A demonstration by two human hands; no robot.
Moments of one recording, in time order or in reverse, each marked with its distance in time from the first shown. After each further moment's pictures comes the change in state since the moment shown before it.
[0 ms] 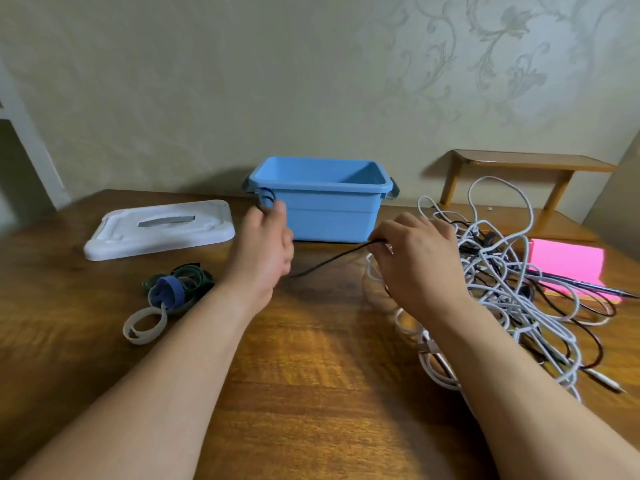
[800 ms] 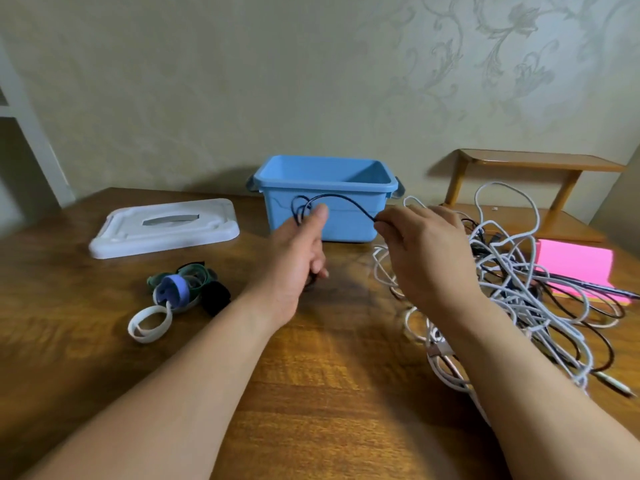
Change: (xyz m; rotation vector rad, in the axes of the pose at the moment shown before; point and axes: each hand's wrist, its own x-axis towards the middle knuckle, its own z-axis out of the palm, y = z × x) left_hand -0.016 -0.008 0.021 -0.058 -0.160 0.043; right_hand 0.006 0.000 -0.004 0.134 0.184 -0.092
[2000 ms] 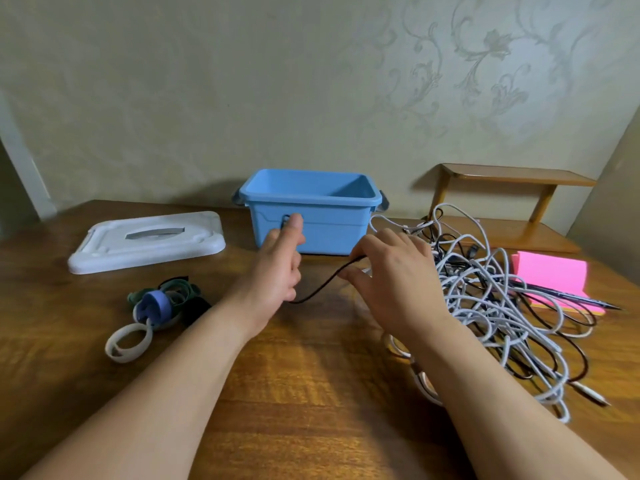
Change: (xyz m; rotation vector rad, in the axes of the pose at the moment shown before) left_hand 0.006 0.004 -0.009 0.129 -0.022 -0.138; right_hand -0.009 -0.009 0.008 -0.095 -0.215 0.062
